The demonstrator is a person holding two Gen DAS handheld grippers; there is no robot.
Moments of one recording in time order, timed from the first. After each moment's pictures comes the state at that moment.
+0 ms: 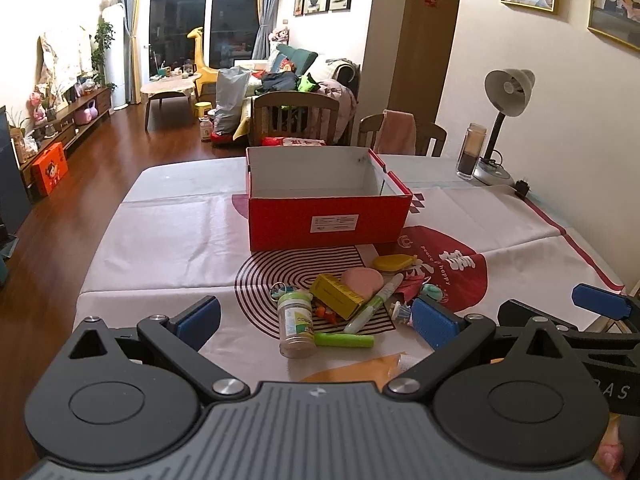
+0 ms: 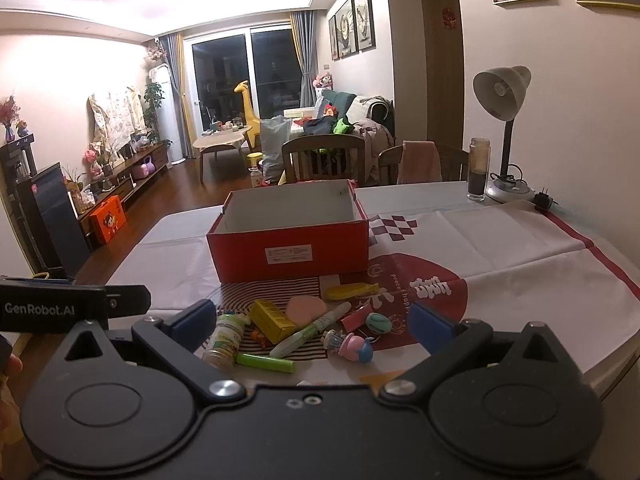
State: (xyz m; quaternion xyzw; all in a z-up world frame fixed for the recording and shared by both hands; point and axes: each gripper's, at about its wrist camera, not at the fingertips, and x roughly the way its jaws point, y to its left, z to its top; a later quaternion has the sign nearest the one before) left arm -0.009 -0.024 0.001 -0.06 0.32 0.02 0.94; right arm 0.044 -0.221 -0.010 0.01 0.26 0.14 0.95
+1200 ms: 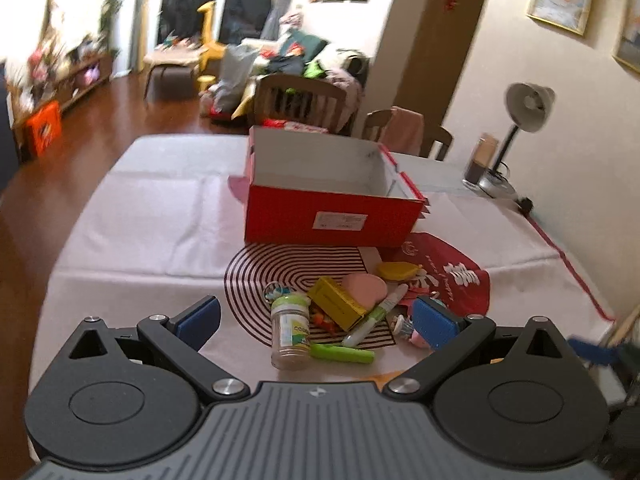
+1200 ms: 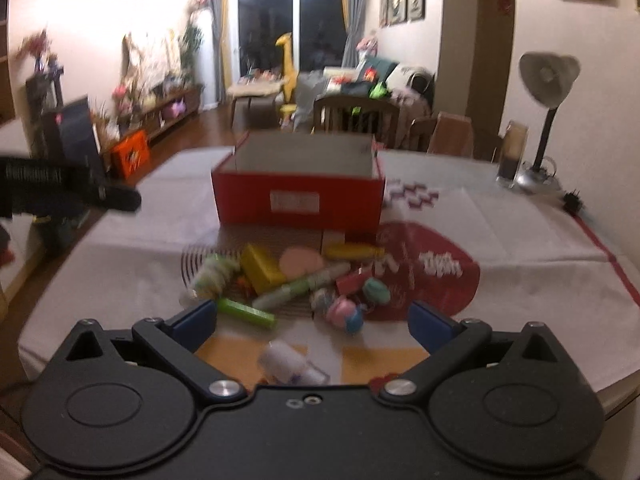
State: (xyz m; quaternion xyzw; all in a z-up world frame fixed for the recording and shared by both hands) left arm 0.037 0.007 -0.027 -0.13 0.34 0.03 0.93; right arm 0.082 -0.229 -0.056 -0.07 0.33 0.21 0.92
